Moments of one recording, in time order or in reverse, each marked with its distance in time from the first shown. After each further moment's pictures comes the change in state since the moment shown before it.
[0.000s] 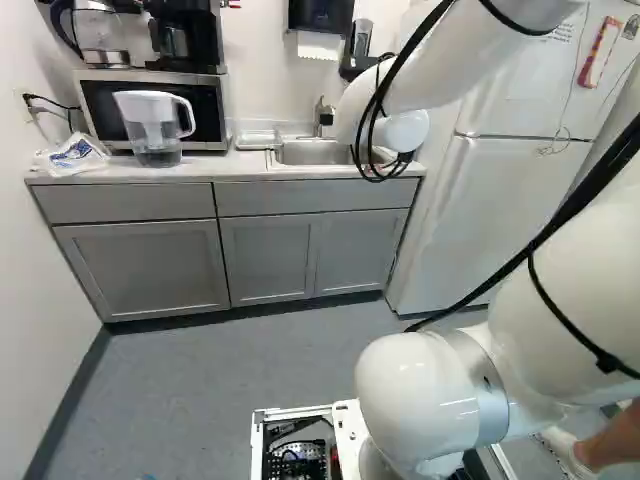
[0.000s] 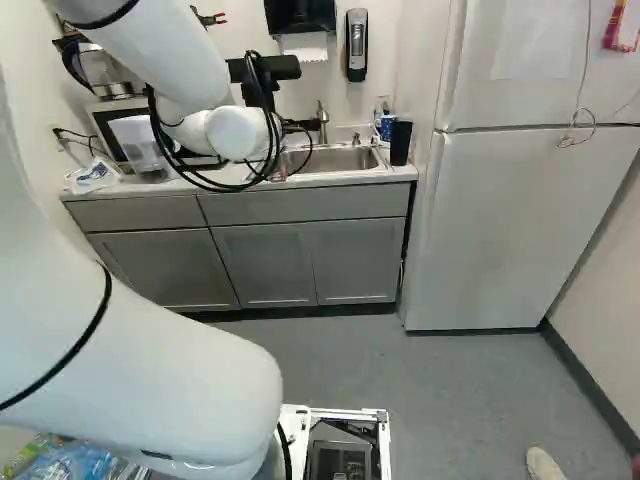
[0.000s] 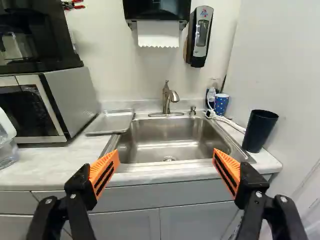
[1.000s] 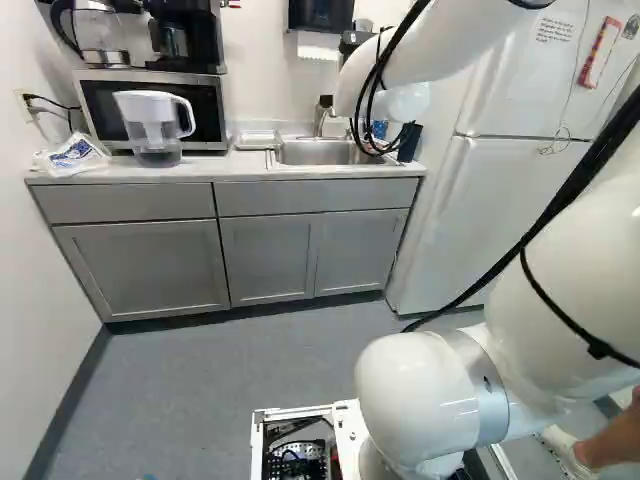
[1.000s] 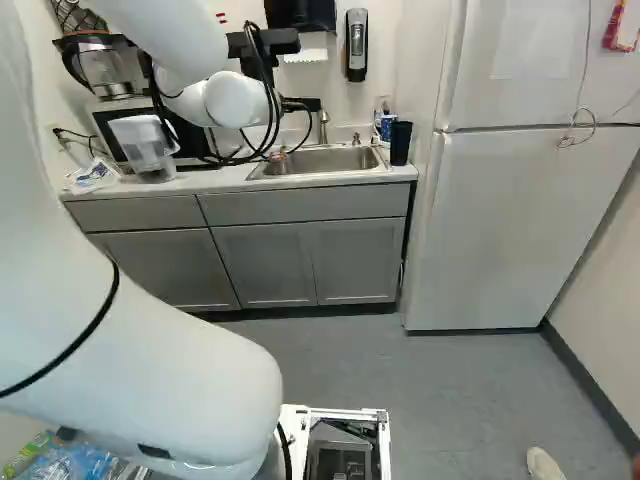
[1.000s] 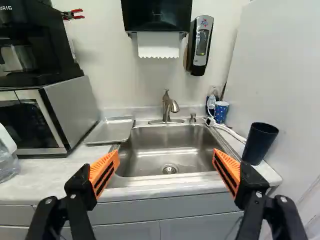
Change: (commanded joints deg) arm 0.0 -1.9 -7.7 0.0 -5.8 0.0
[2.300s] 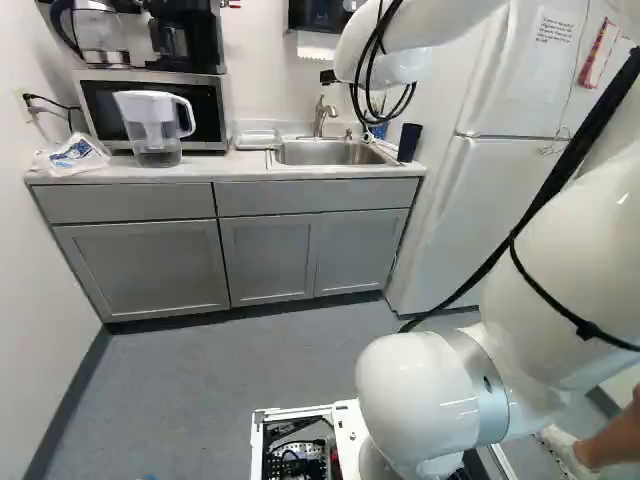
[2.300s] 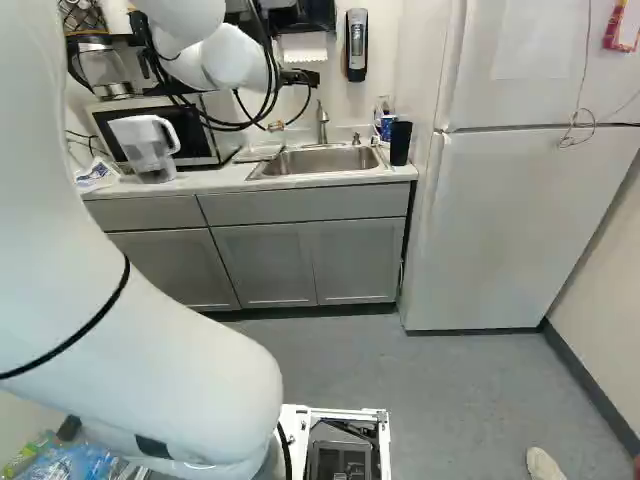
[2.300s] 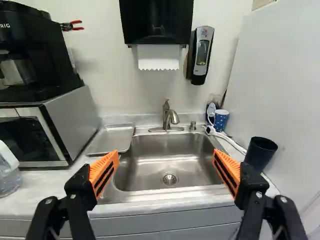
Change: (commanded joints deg) arm 0.0 -2.4 -9.6 0.0 -7.6 0.0
